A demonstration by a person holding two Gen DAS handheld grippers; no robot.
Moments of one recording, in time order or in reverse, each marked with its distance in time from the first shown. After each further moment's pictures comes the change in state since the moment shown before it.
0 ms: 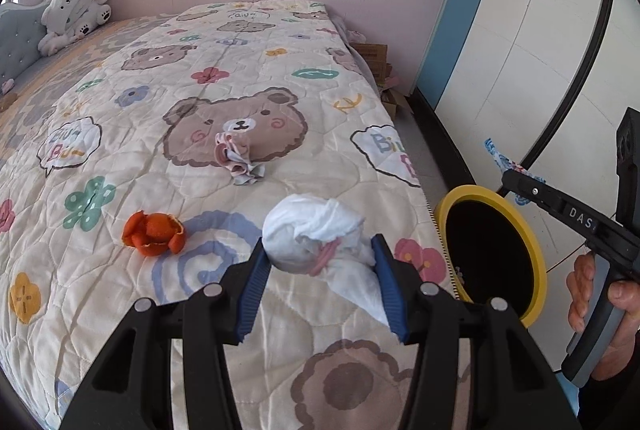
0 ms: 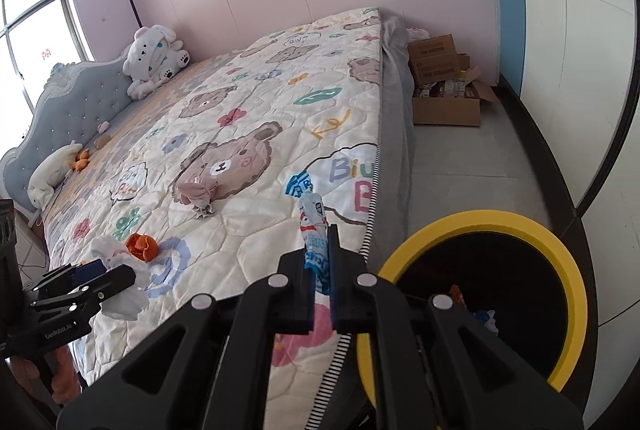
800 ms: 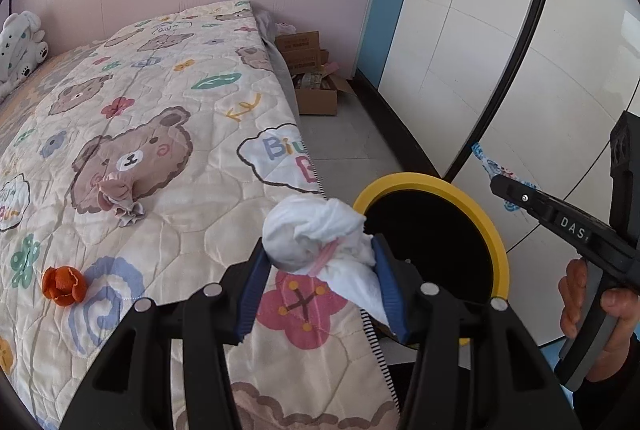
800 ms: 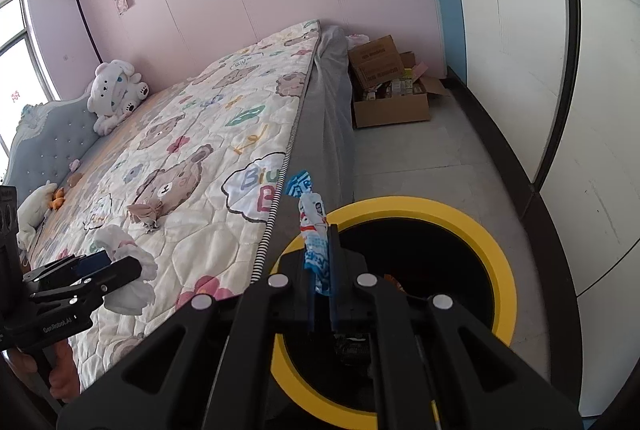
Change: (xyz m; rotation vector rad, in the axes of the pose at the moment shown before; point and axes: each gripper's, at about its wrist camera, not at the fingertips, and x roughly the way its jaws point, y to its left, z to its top) left arm 0.032 -0.108 0.018 0.171 0.033 -0.126; right arm -0.050 -0.095 -0.019 0.120 -0.046 -0.108
